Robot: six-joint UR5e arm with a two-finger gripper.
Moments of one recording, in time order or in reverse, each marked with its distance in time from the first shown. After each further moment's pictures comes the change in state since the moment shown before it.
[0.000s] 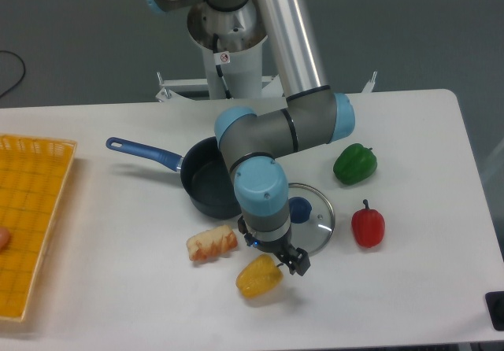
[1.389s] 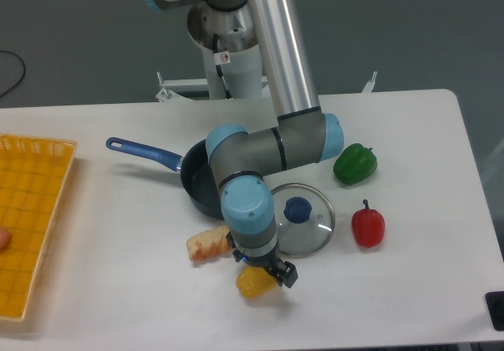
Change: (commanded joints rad) arm -0.028 -0.046 0.017 0.018 0.002 -0.072
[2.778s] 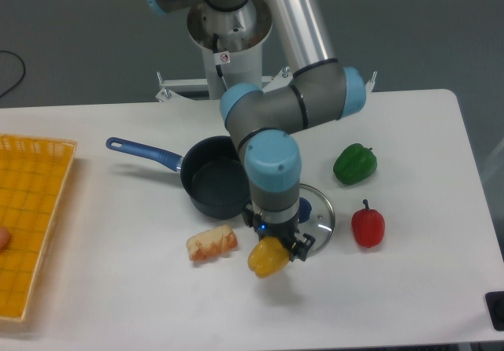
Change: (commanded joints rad) arm 0.103 0.196 -0.075 -0.089 -0.097 0.098
